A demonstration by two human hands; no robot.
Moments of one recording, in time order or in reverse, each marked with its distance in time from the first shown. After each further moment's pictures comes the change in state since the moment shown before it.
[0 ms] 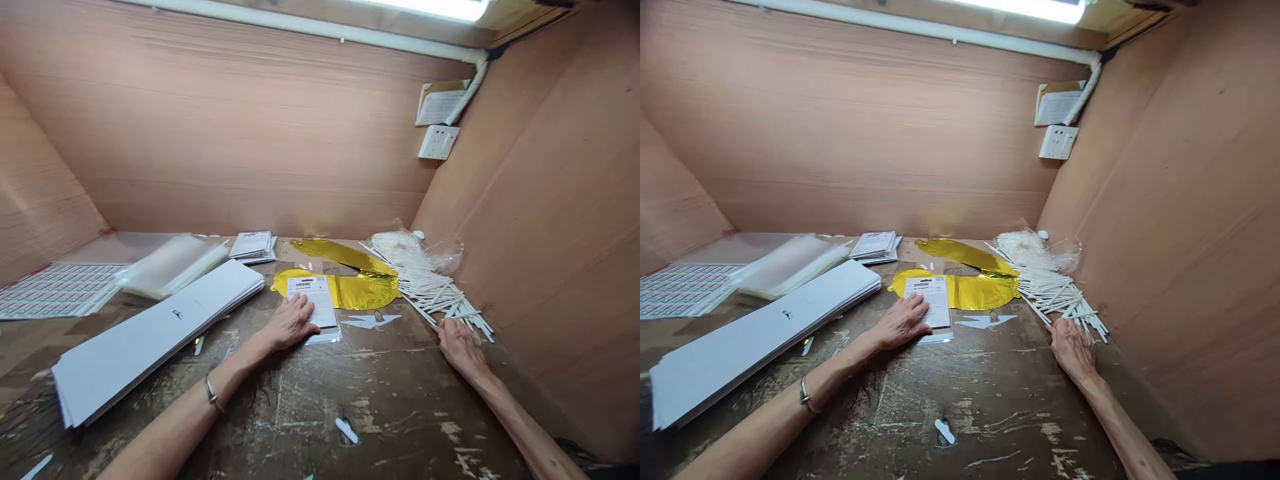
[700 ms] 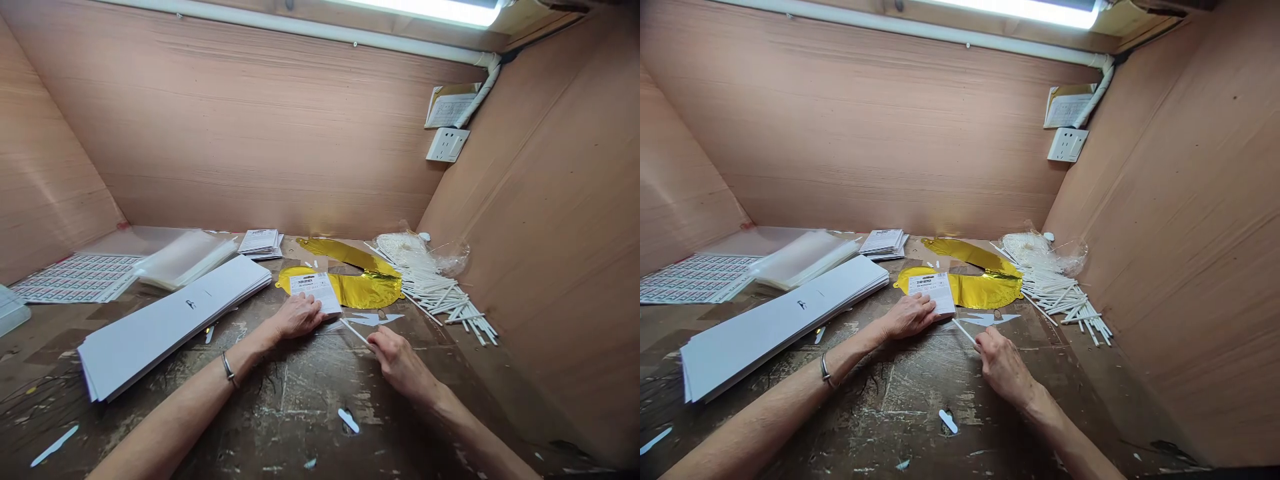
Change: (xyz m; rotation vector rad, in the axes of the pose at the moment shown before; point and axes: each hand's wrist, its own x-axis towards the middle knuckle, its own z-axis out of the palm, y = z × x) left_hand 0.006 0.003 -0.007 0.101 -0.002 0.084; right_hand -0.034 -0.153 -0.096 0.595 -0.188 -0.472
